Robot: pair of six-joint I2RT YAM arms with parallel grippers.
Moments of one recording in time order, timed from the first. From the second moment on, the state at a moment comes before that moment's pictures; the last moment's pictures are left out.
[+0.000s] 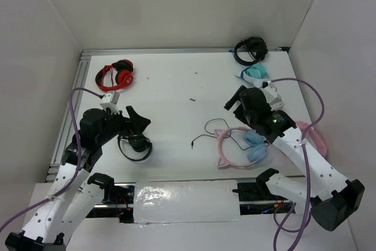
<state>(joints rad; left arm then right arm) -0.27 0.61 0.64 -0.41 0.26 -0.50 0.52 0.97 0.98 -0.70 0.41 0.99</state>
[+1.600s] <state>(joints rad) -0.27 0.51 0.62 -0.40 0.35 -0.48 0.67 1.17 0.55 -1.06 0.37 1.84</state>
